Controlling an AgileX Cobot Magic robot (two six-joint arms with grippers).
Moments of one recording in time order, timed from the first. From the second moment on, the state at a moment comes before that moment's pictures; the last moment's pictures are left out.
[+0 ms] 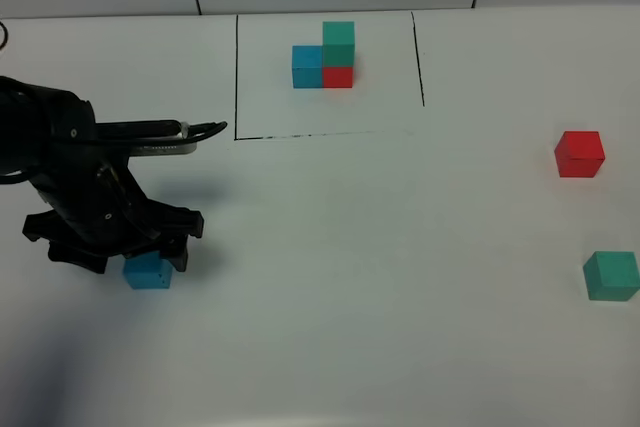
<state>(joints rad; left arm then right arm) -0.32 1.78 -0.93 -0.04 0.65 -0.22 -0.14 0.00 -0.52 0.00 1.09 0.02</state>
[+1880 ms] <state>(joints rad) -0.67 2.18 -1.75 0.12 1.16 0.75 -0.14 0.00 -0.52 0.00 1.09 0.03</state>
